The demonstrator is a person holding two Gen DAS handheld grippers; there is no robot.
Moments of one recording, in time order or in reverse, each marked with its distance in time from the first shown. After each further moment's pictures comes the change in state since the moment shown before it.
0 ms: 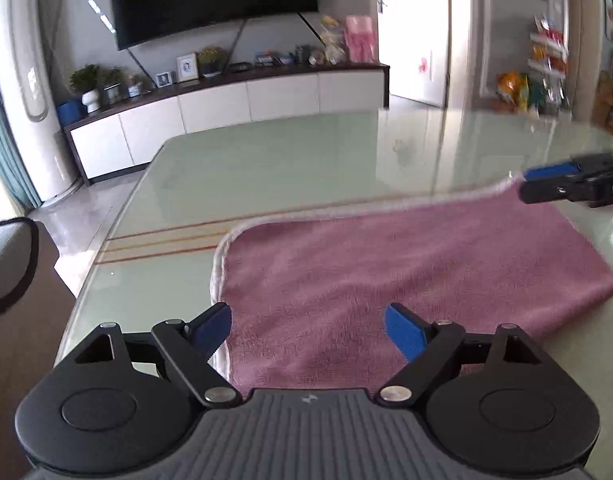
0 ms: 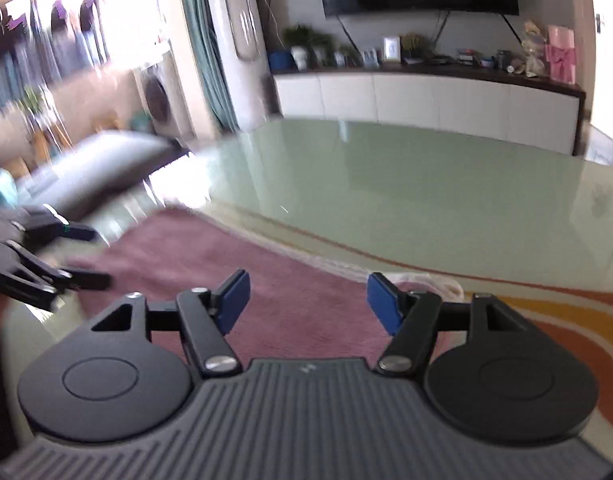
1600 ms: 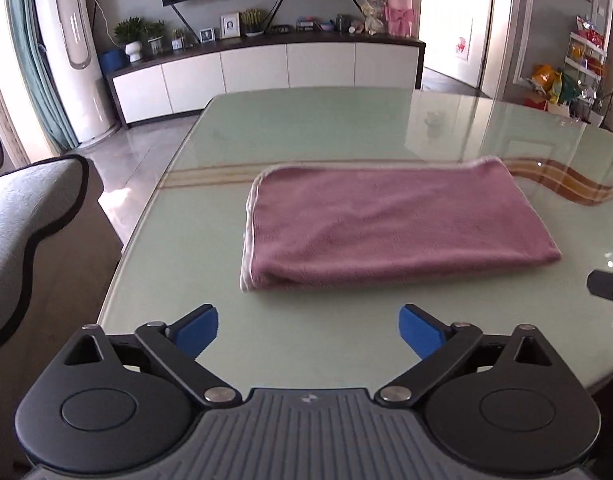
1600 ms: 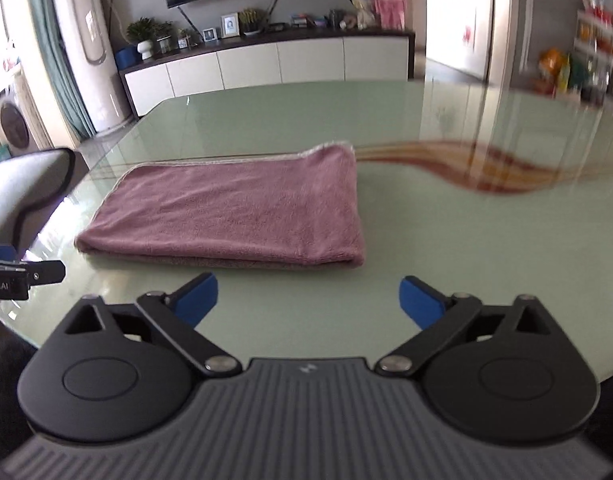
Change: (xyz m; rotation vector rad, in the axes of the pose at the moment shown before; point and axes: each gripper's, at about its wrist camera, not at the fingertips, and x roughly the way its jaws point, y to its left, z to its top) left arm -0.147 -0.031 -0.011 -0.151 0.113 0.061; right arm -0.176 0.151 -0.051 0.260 0.051 -0.429
